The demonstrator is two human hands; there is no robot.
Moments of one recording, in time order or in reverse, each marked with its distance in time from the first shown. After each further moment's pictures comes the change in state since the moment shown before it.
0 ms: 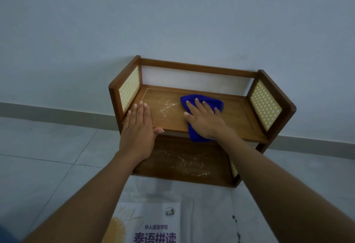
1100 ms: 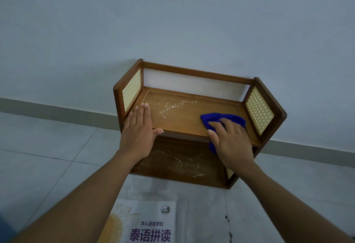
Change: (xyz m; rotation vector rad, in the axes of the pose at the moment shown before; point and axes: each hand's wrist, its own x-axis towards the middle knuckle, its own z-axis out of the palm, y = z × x) left_hand -0.002 0.000 -0.002 -0.066 0.014 0.004; right_hand -0.079 0.046 0.018 -0.192 0.422 0.058
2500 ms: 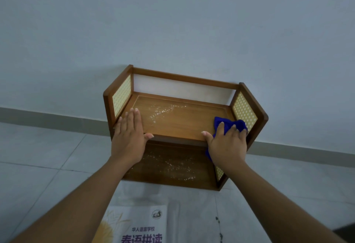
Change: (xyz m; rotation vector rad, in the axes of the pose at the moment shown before) left_hand 0.000 0.002 0.005 0.017 0.025 -0.028; right_hand 0.000 -0.008 -0.021 -0.326 -0.241 0.370
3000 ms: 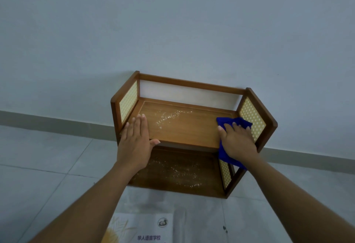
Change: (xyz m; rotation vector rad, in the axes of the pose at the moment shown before) left_hand 0.001 -0.005 -0.002 0.016 -0.015 0.027; right_hand 0.054 0.018 0.019 0.179 -0.033 -0.191
